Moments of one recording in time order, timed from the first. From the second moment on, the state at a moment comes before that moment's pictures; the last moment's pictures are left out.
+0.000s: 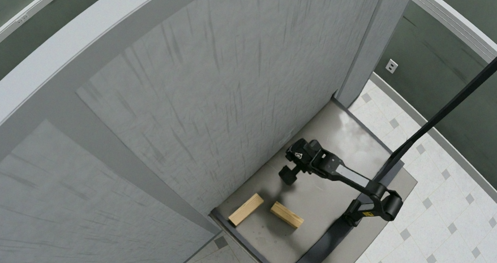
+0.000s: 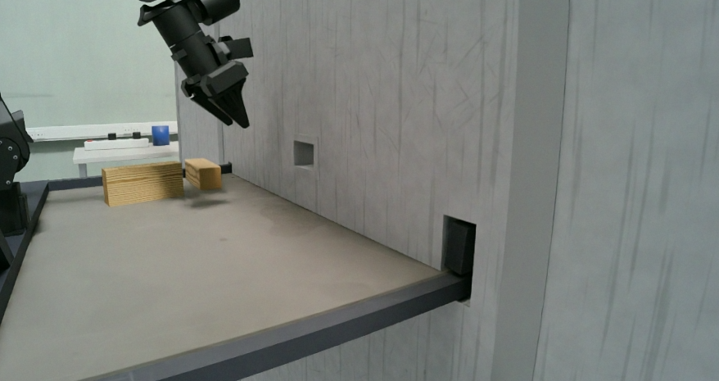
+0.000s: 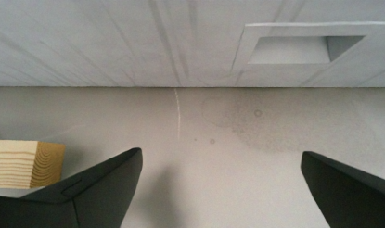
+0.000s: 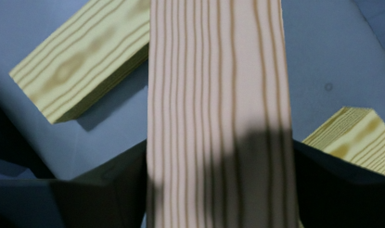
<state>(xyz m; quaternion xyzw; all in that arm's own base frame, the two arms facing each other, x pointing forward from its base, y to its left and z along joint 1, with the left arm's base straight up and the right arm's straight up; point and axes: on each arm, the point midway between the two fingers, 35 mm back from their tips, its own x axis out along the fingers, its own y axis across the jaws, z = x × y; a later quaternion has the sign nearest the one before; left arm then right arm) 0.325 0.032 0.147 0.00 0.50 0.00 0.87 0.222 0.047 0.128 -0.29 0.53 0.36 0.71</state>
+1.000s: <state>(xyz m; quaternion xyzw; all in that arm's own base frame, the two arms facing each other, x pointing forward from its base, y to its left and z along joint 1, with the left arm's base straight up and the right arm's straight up) 0.325 0.066 0.147 0.00 0.50 0.00 0.87 0.240 -0.003 0.087 -0.37 0.35 0.63 0.58</state>
